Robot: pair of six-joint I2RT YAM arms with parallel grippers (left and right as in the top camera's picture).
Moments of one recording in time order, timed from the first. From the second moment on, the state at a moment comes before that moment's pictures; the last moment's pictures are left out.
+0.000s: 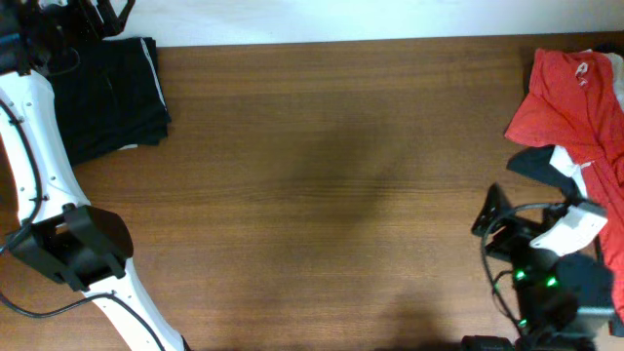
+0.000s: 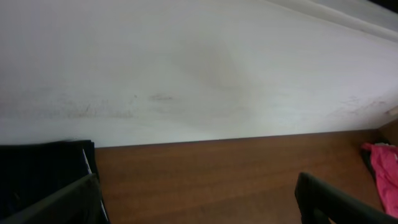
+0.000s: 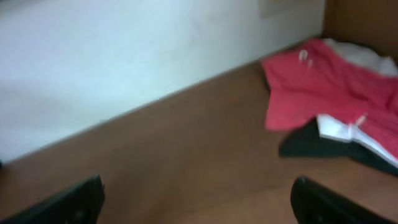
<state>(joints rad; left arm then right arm) 0.34 2.22 2.47 -0.80 0.71 -0.02 -0.08 0.39 0.66 -0.53 0.07 0.34</state>
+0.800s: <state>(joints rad) 0.34 2.22 2.47 -0.80 0.71 -0.02 -0.02 0.01 0.06 -0.01 0.07 0.31</state>
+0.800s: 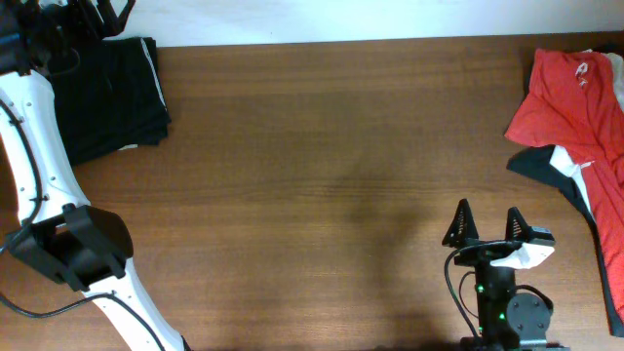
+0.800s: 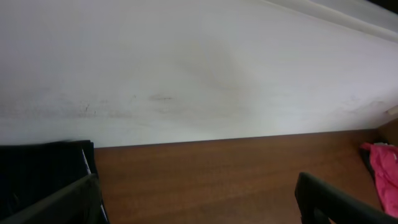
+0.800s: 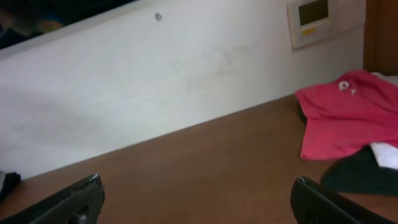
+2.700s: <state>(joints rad) 0.34 2.22 2.47 -0.80 0.71 -0.02 -0.02 0.01 0.01 -0.07 -0.01 0.18</state>
